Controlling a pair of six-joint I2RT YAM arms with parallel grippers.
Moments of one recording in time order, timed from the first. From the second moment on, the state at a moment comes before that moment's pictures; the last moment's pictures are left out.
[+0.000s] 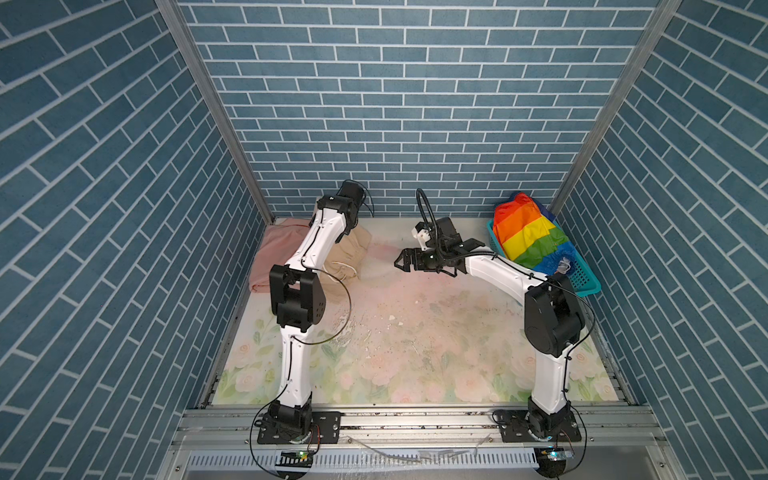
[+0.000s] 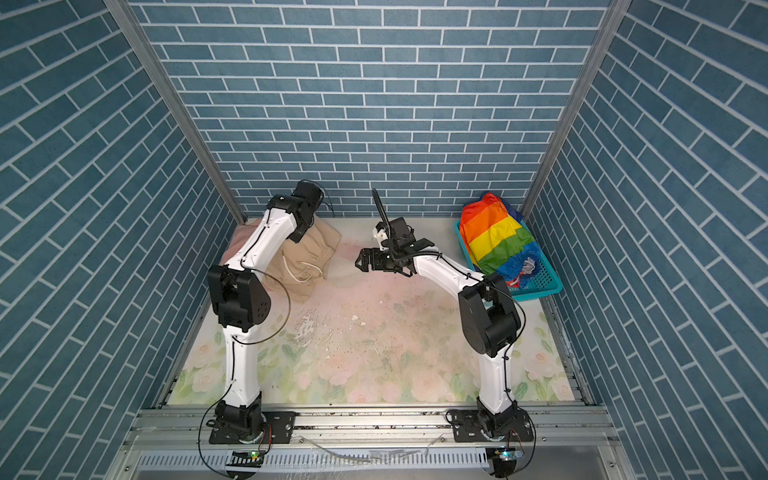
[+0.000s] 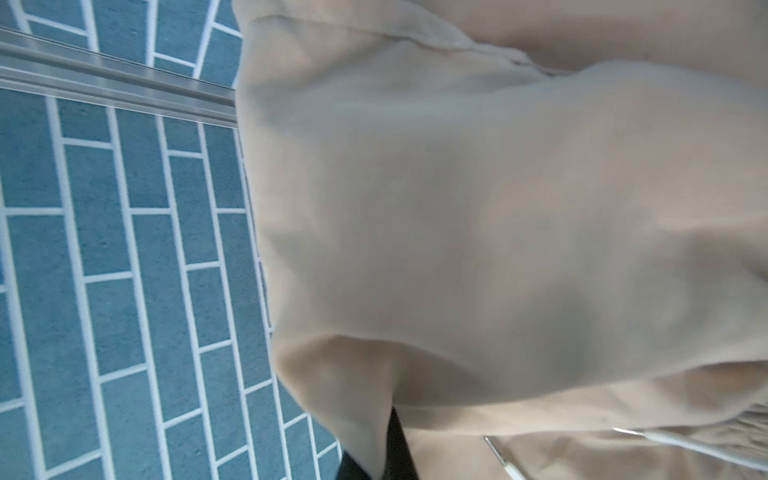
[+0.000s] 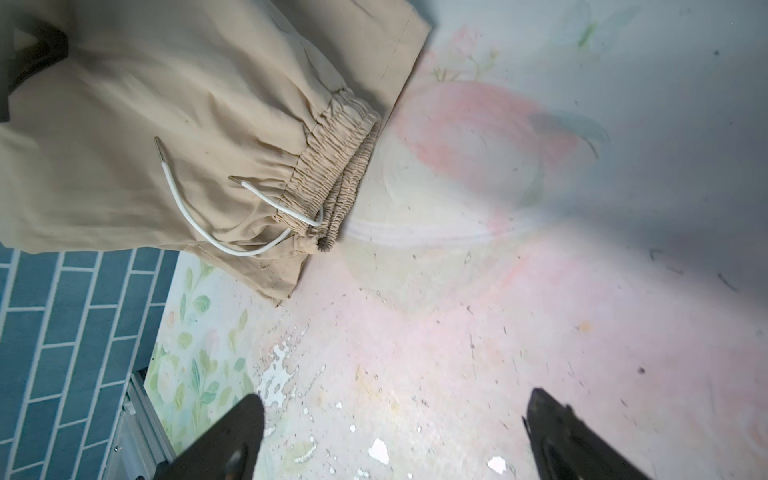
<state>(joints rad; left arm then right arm) -0.24 2.21 2.23 -1.17 -0.80 0.24 0.63 1.99 1.62 -0.43 -0.38 0.43</state>
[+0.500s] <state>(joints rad) -0.15 2.19 2.31 -1.12 -0.75 0.24 0.65 2.06 1.69 -0.45 -0.41 0.44</state>
